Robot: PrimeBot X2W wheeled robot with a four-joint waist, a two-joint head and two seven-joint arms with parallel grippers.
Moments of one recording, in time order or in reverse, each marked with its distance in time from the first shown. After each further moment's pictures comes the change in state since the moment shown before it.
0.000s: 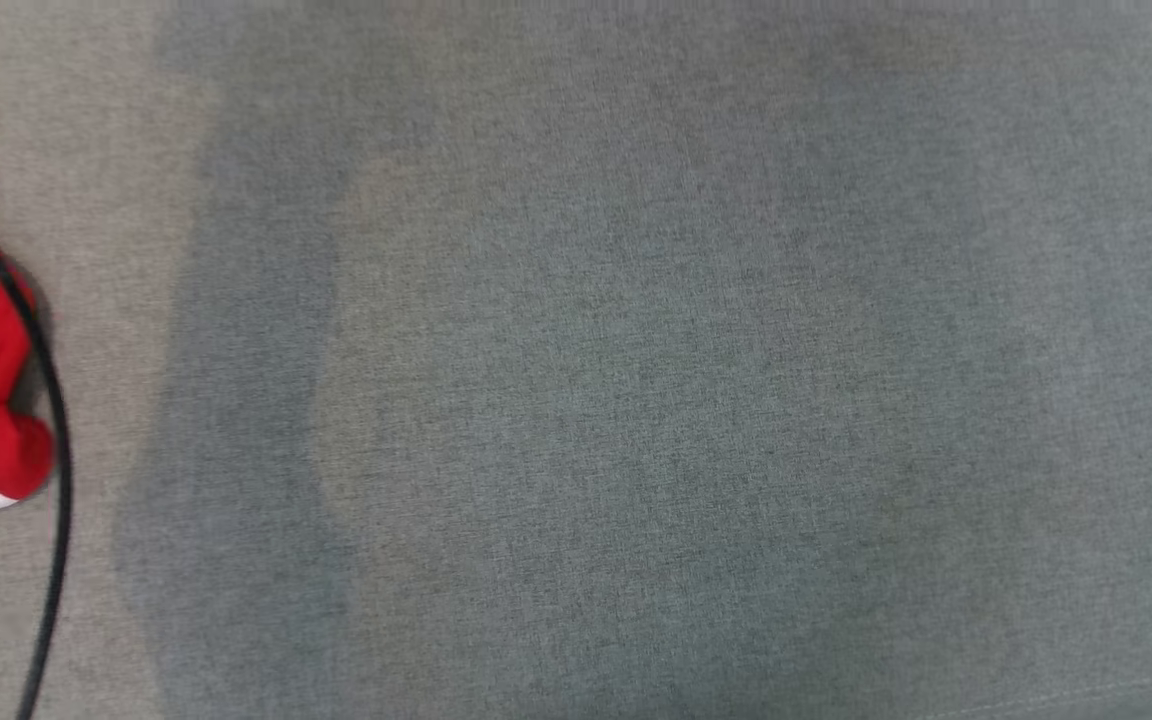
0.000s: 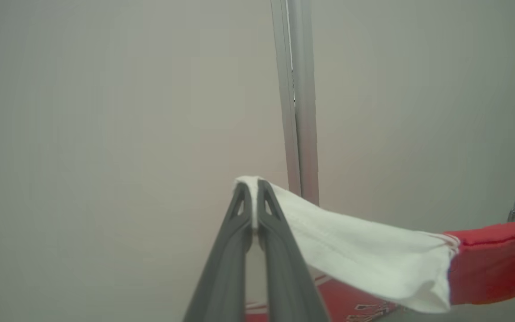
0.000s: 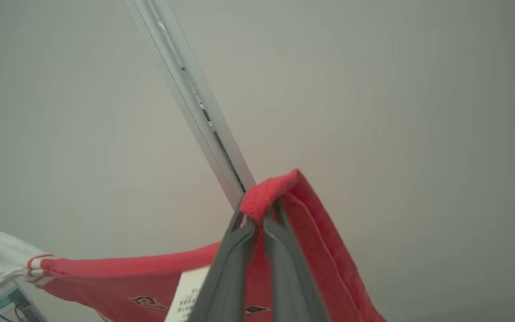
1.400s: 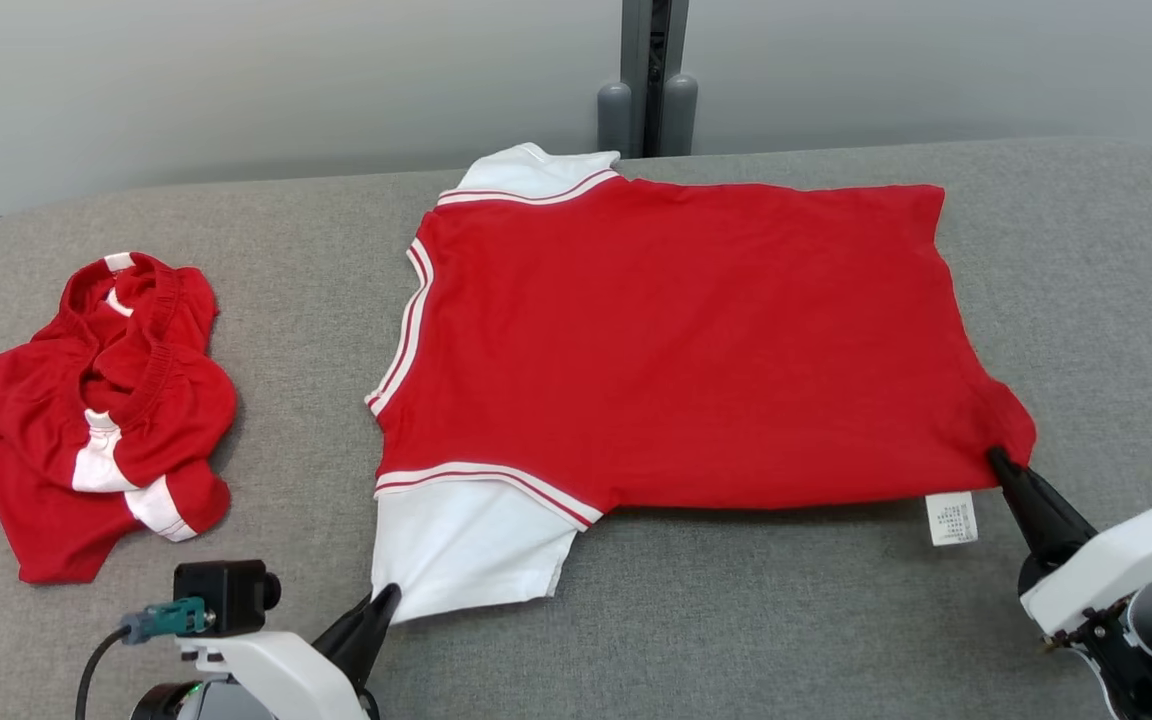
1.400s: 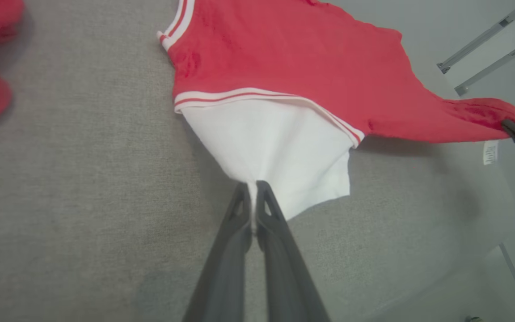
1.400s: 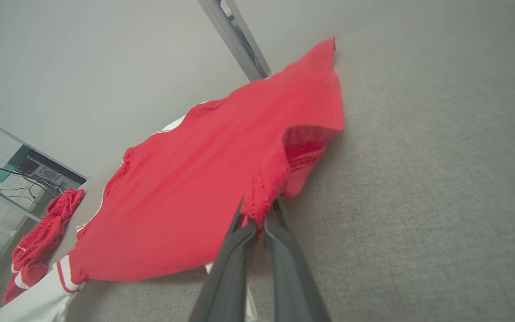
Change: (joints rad) left arm 1.552 0.245 -0.132 -0.919 -0.475 0.377 0.146; right arm 0.955 -0.172 0.270 -0.190 0.198 0.000 -0.033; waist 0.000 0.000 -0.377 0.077
